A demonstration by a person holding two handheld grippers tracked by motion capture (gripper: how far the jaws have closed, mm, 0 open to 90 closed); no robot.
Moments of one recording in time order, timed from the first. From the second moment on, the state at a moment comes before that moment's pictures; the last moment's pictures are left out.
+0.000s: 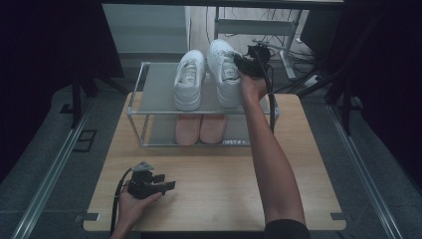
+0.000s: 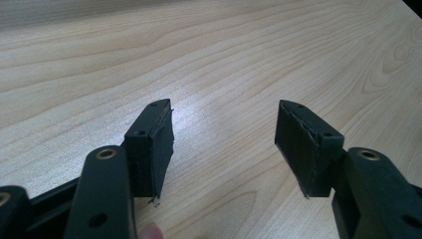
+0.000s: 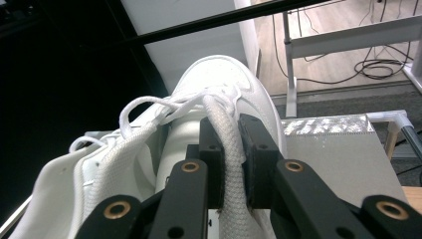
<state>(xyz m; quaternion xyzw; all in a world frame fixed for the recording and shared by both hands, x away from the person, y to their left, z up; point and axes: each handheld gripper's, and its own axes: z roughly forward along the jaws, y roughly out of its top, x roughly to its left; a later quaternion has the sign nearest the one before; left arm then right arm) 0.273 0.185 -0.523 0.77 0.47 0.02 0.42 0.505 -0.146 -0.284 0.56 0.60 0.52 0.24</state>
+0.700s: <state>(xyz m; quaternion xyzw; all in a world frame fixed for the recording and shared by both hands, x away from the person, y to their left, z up) 0.274 0.185 -0.525 0.77 0.47 0.02 0.42 0.537 -0.127 -0.311 0.57 0.62 0.48 0.24</state>
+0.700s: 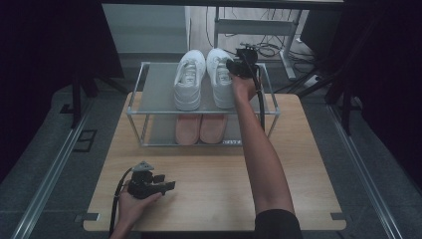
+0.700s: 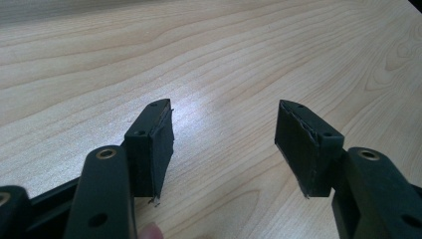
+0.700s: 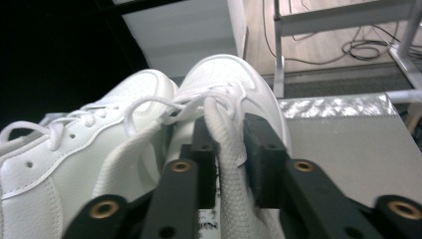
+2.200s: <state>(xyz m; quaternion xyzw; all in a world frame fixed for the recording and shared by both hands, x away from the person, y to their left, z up) 0.273 0.182 -0.525 0.78 0.47 0.02 0.41 0.446 -0.201 -0.341 0.47 0.69 0.51 0.22</state>
